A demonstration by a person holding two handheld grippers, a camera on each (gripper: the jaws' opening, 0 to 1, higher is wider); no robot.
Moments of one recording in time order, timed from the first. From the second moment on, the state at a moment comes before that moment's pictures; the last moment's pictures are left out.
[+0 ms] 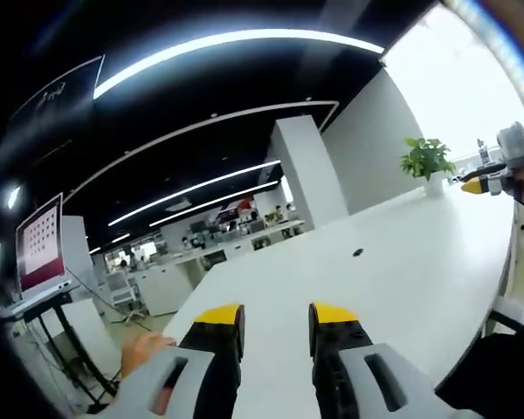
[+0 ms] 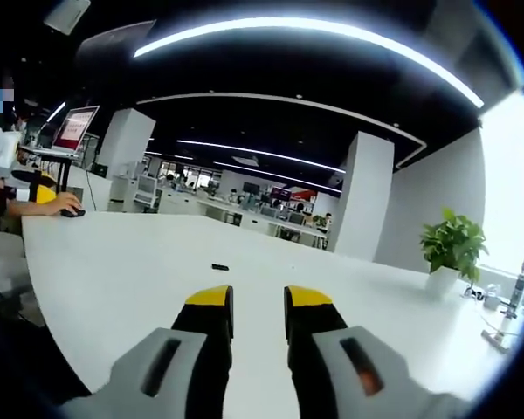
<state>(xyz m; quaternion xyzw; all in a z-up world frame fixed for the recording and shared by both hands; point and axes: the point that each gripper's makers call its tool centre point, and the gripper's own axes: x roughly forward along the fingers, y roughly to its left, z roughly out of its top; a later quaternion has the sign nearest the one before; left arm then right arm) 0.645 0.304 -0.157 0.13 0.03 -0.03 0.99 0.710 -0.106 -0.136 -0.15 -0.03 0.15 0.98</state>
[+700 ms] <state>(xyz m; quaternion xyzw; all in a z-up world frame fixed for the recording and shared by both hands) 0.690 0.312 -0.161 0.13 0.04 -0.04 0.99 0.740 -0.103 -0.133 -0.15 -0.03 0.13 0.98</state>
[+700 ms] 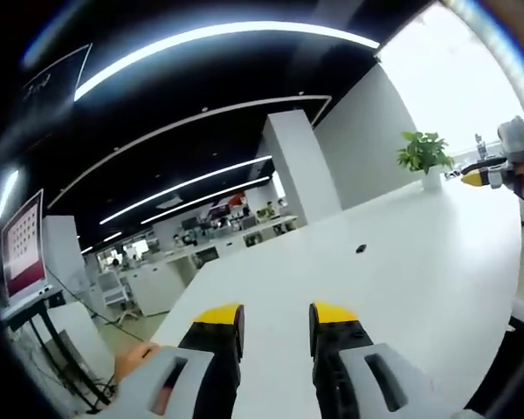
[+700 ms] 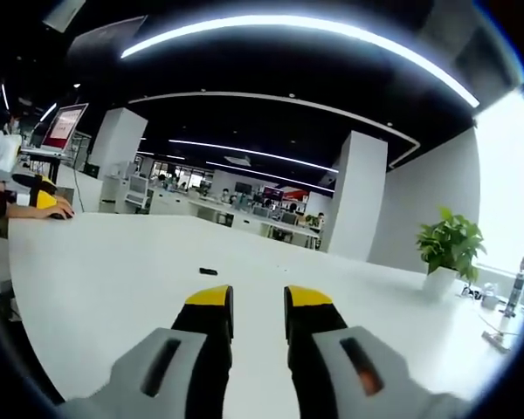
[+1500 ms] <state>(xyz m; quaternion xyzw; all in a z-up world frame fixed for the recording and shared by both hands) 0.698 0.310 -0.163 0.13 0.04 -0.05 0.99 0.746 -0.101 -0.130 -0.14 -0.03 0.13 0.98</state>
